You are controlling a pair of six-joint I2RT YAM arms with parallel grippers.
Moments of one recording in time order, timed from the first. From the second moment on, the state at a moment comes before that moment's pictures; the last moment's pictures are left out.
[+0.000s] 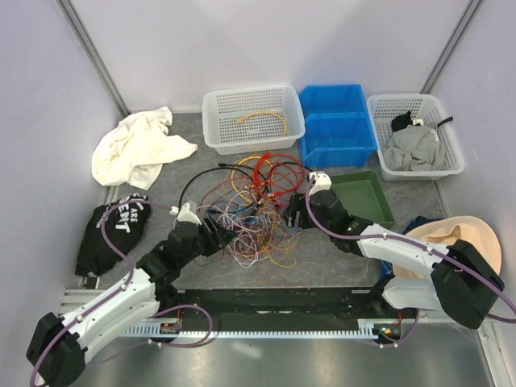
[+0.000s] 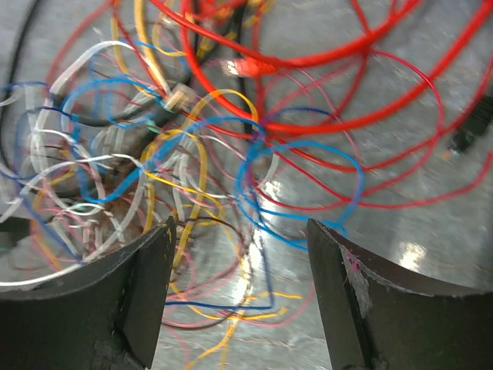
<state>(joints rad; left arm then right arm) -0.67 0.63 0.20 -0.11 -0.08 -1.01 0.76 1.23 0.57 0.12 0.16 0.58</state>
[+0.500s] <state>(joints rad) -0.67 0.58 0.20 -0.16 -0.08 -1.02 0.76 1.47 0.61 0.27 0.23 0.52</state>
